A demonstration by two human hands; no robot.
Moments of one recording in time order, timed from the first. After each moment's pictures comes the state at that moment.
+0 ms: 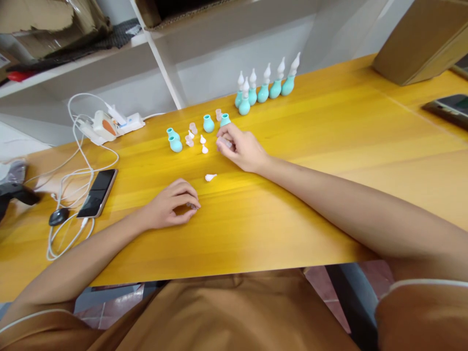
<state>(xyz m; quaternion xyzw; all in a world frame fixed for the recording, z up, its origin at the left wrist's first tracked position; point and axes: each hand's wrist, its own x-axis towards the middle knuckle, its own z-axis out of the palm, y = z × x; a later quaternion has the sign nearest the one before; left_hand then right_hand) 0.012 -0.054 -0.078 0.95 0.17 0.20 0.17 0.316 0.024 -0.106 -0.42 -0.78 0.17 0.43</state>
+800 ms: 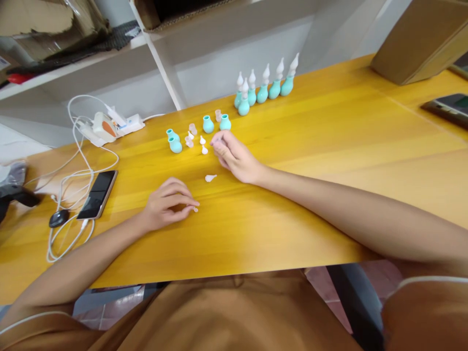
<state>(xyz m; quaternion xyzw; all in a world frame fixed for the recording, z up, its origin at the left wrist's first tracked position) 0.015 -0.056 -0.077 0.92 0.14 0.34 0.12 0.290 -0.005 -0.099 -0.29 -0.67 0.46 0.51</state>
